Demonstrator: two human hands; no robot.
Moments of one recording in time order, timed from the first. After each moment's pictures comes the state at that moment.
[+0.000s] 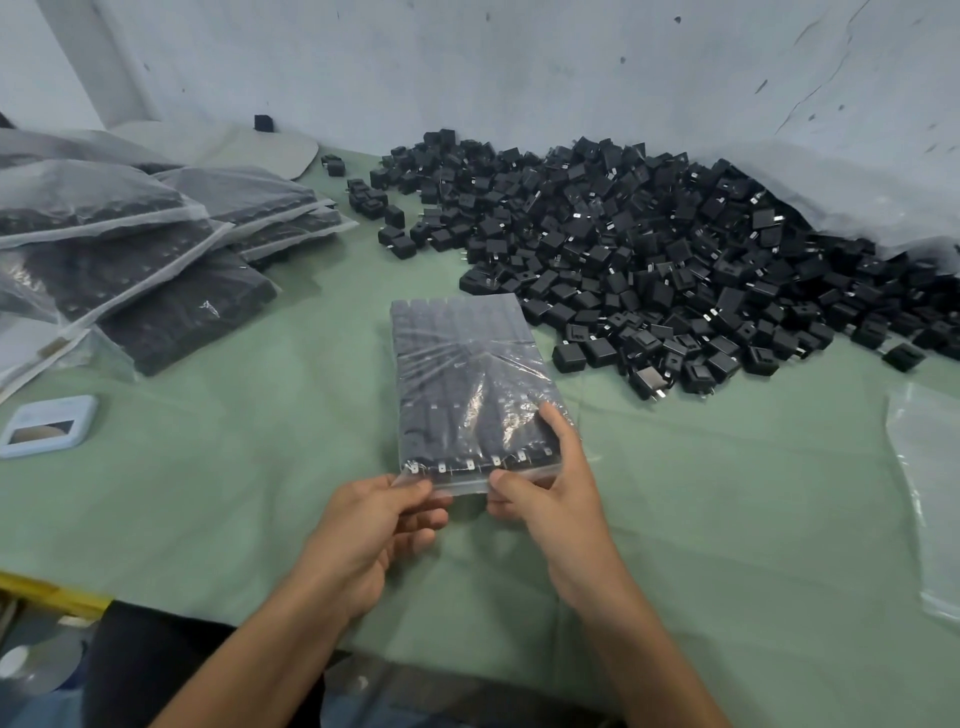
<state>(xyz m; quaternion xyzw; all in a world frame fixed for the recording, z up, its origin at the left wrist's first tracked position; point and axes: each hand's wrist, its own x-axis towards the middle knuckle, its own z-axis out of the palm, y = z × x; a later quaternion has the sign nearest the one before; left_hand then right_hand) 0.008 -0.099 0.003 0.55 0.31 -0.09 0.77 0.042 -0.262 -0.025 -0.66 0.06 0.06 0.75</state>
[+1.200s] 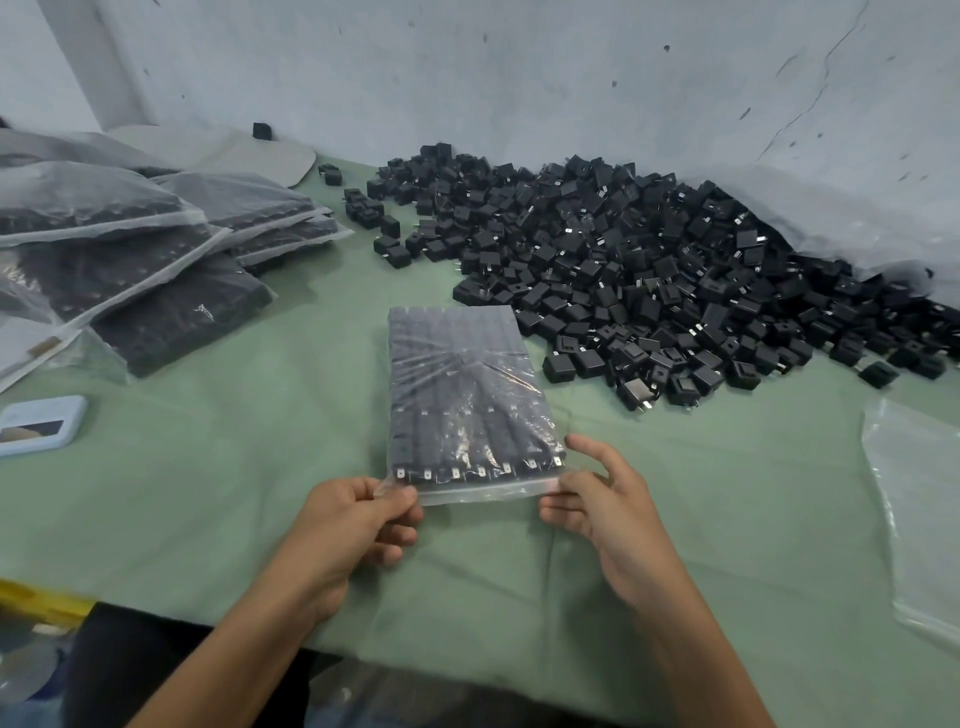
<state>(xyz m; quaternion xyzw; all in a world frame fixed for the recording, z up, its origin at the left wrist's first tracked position) 0.003 -0.085 -0.003 0.65 0.28 -0.08 0.70 0.055 -0.319 -0.012 -0.66 0.11 0.11 0.74</state>
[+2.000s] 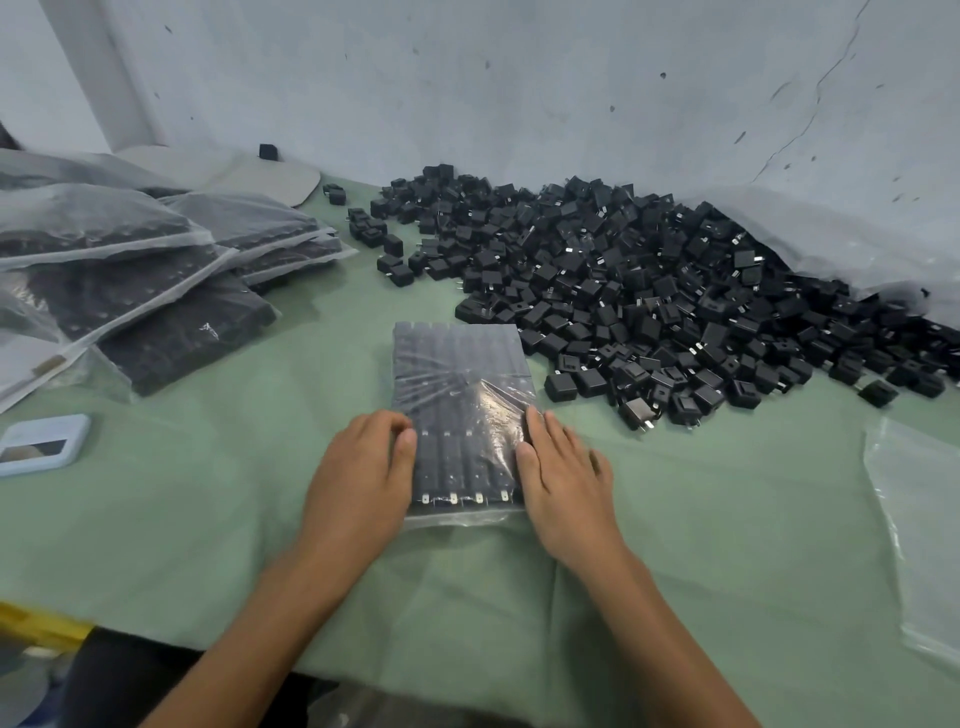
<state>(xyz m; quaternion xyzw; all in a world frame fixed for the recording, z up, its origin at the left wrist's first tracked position) 0.042 -0.076 -0.002 0.92 0.06 0.20 0.33 0.091 -0.288 -0.031 -0.97 -0.10 0.00 0.22</state>
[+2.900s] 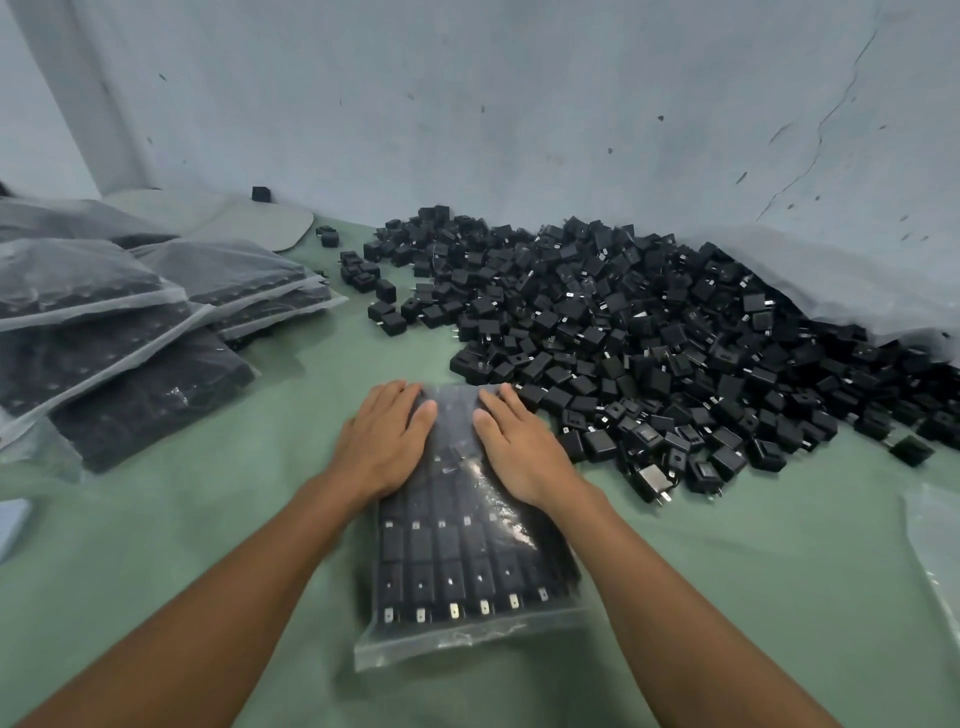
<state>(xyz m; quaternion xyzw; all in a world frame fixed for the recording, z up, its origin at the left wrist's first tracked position) 0.204 -0.045 -0.022 0.97 0.01 0.06 0.25 0.232 -0.244 -0.020 -0.94 -0.17 0.05 0.29</state>
